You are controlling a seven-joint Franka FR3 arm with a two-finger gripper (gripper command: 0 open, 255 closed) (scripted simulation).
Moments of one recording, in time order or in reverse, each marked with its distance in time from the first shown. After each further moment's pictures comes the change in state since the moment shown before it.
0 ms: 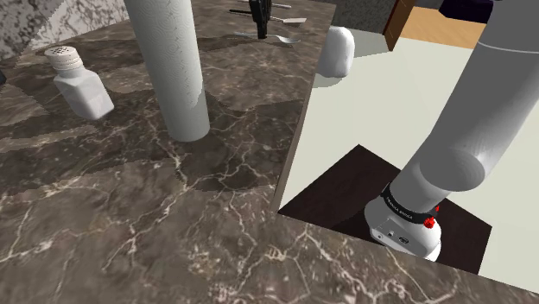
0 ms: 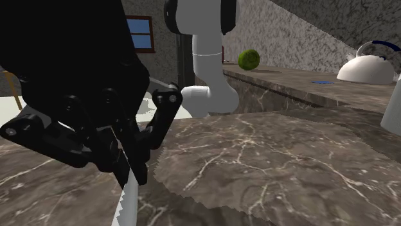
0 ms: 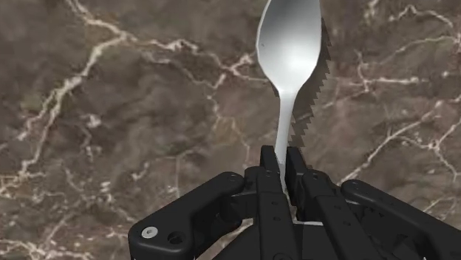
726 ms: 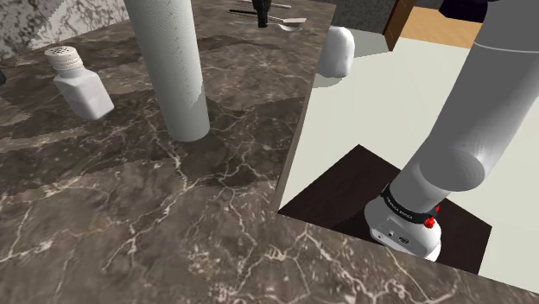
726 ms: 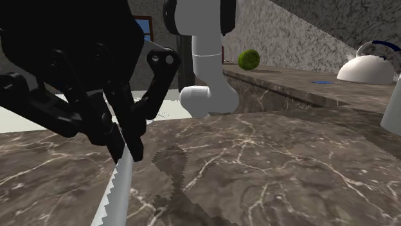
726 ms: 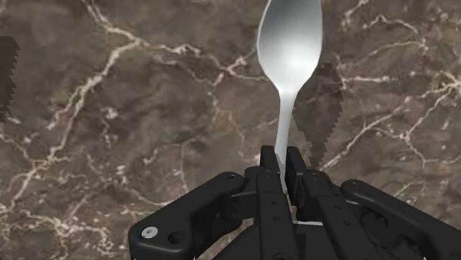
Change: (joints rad) arm 0.000 0.024 0.000 0.110 0.000 -0.085 0.005
